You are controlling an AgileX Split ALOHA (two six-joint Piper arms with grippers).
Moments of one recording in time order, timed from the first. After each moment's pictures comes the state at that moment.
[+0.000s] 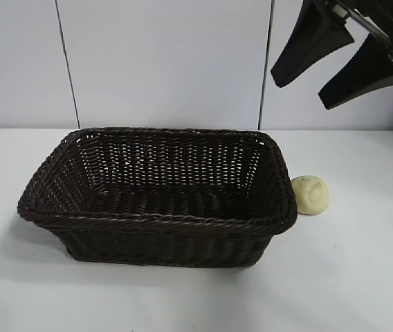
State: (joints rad) left arm -0.03 0.11 -0.48 0.01 1.12 0.05; right arm 0.21 1.45 -1.11 0.58 0.87 -0.36
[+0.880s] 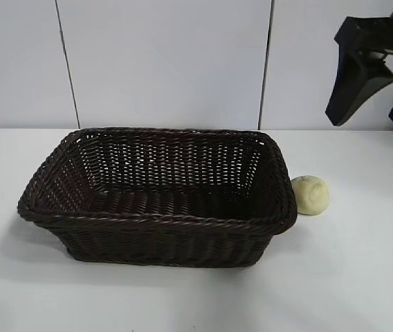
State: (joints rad) left arm -0.03 -0.01 -0.48 0.01 1.12 0.05; right arm 0.21 1.45 -1.11 0.14 0.91 -0.12
